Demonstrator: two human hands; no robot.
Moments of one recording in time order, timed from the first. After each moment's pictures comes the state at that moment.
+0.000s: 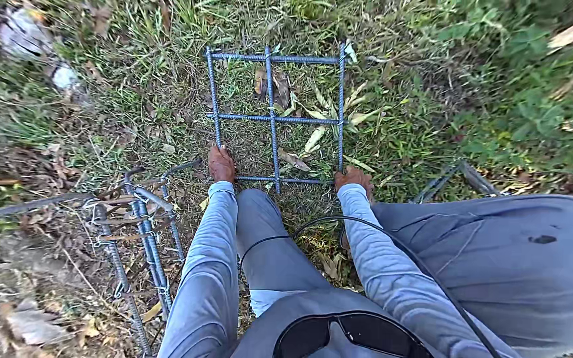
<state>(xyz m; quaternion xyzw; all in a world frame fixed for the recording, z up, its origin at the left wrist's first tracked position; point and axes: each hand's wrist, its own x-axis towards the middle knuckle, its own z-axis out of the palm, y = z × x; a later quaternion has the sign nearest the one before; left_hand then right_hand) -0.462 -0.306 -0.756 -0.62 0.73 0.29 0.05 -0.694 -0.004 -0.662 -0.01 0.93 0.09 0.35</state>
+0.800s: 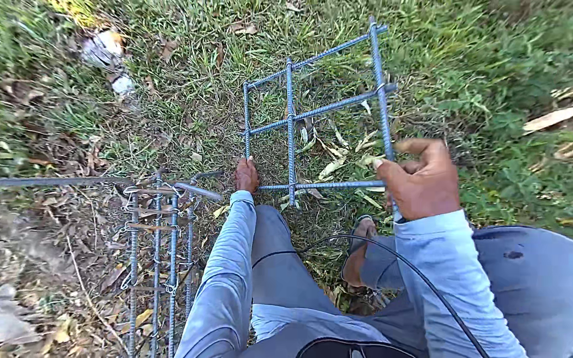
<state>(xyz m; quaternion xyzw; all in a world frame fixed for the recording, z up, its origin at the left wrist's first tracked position) -0.474 -0.315 -0.720 -0.61 0.64 0.47 -0.01 -0.677 -0.117 -0.397 -0.15 0.91 -0.31 0.24</state>
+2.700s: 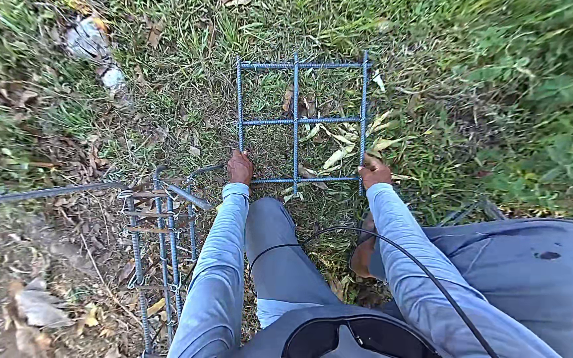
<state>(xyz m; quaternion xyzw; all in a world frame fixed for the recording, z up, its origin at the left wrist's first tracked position) -0.469 -0.331 -0.736 -0.62 0.71 0.31 0.13 -0.751 -0.048 -0.657 -0.07 0.92 -0.17 0.36</state>
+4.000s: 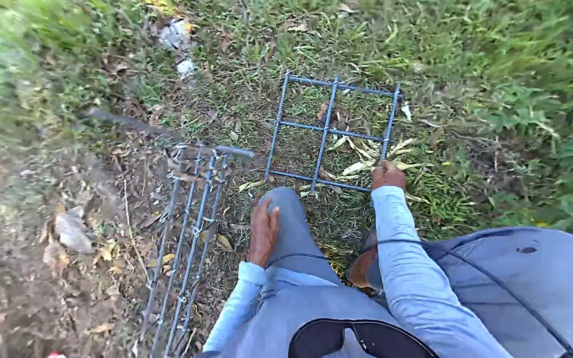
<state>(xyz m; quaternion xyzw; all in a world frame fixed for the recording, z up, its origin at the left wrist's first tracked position) -0.348 -0.127 -0.538 -0.59 0.69 0.41 -0.06 -0.711 -0.097 -0.565 -0.19 0.93 -0.10 0.31</state>
